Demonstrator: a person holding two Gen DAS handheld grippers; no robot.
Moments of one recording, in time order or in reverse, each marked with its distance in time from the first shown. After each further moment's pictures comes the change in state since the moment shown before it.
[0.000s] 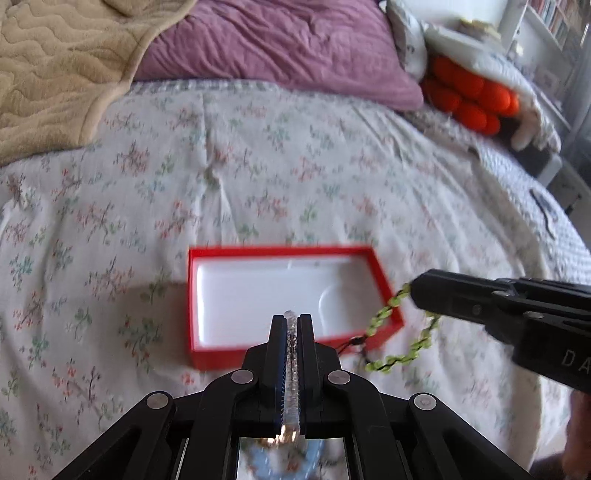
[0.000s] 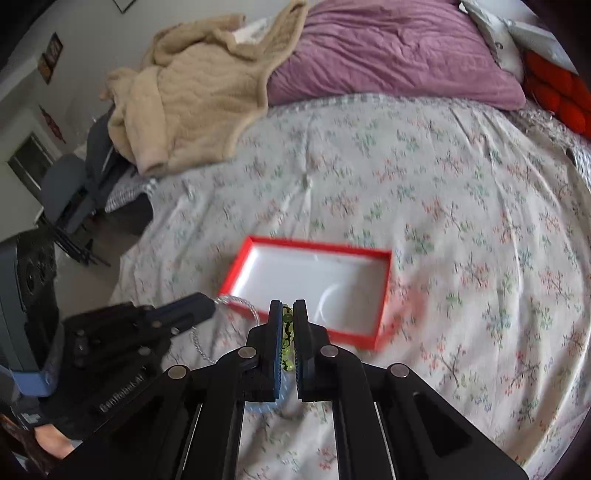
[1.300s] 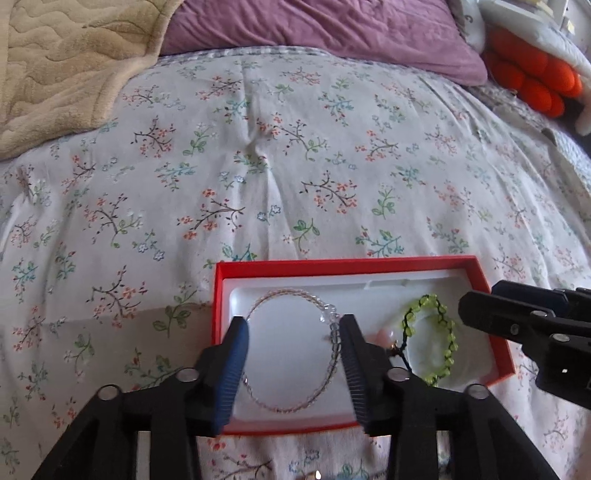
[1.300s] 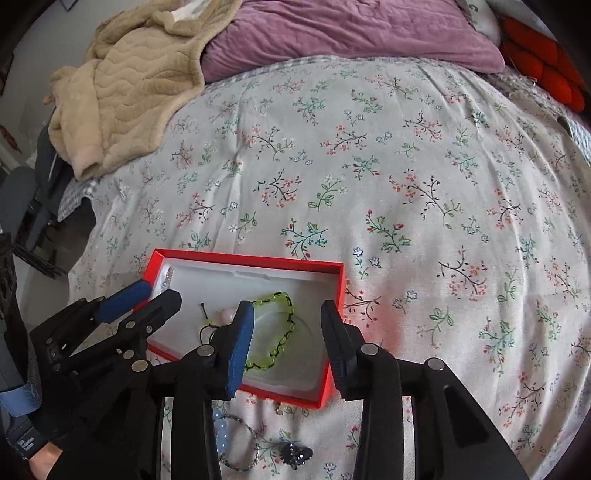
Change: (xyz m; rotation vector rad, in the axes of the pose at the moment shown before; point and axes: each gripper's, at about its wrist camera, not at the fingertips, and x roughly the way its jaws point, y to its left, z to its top) left arm 0.077 0.021 0.013 -0.007 0.078 0.188; right arm 0.080 -0.055 0.020 0.087 0.101 -0.136
